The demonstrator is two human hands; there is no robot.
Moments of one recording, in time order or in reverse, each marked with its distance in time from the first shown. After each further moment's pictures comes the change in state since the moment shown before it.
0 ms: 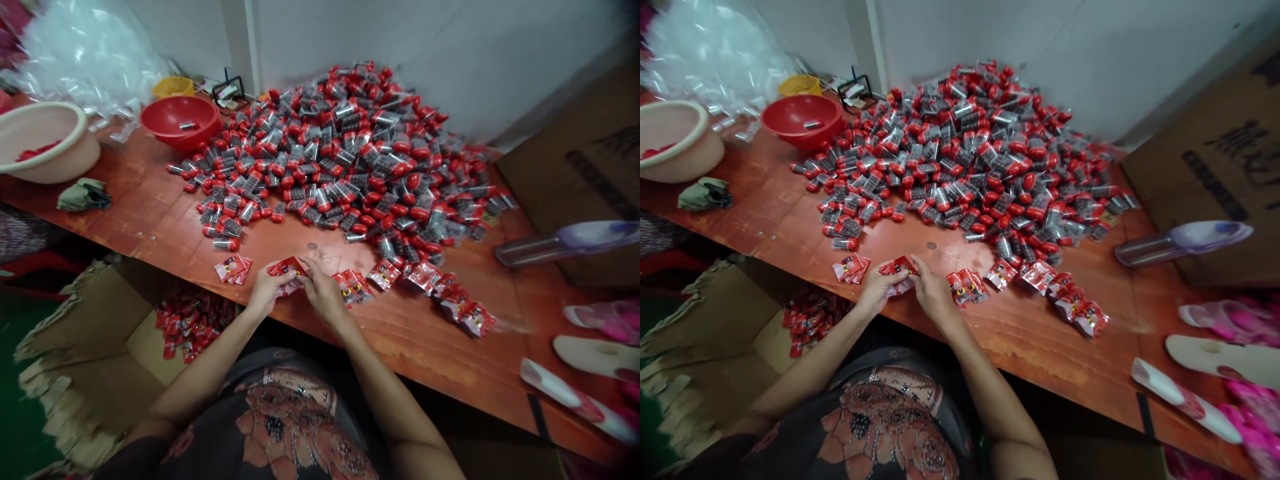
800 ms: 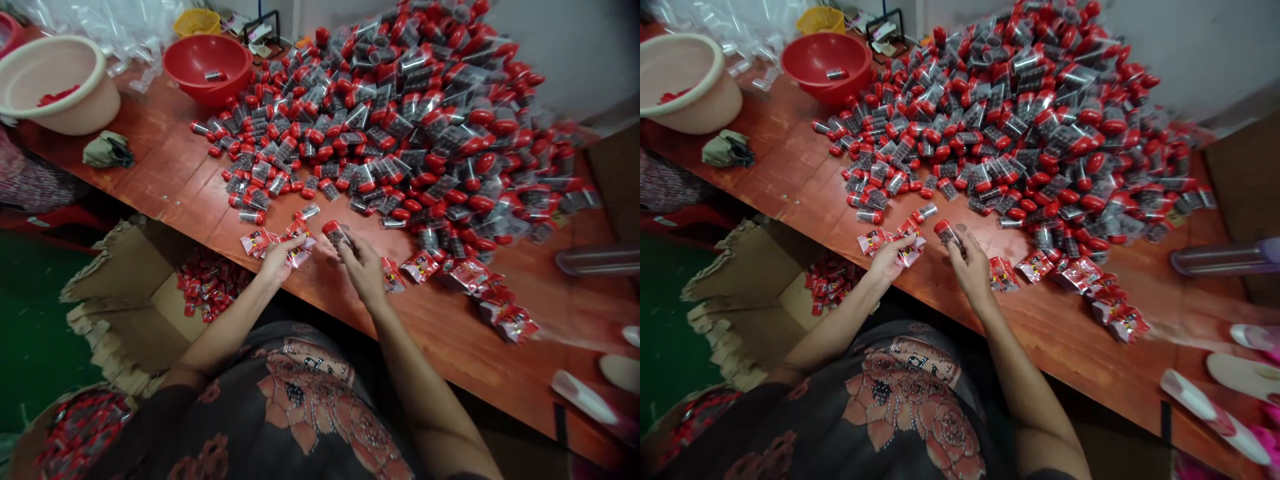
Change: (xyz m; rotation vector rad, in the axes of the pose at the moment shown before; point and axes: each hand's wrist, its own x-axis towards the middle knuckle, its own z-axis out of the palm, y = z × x) left_hand 0.020 0.018 -0.027 -0.269 0.174 -0.100; right_hand 0.016 -0.006 -0.005 0.077 0.184 0.075
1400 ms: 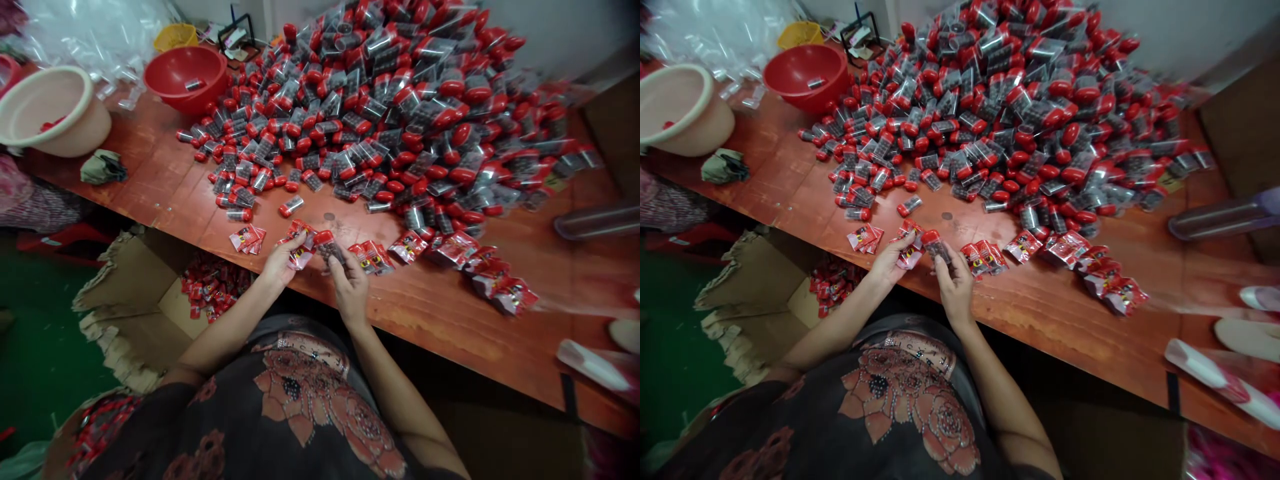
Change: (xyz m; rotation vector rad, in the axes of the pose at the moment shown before) left_hand -0.019 -0.030 0.026 -0.039 -0.040 -0.060; right_hand -0.068 -0.008 0.006 0.504 0.196 0.198
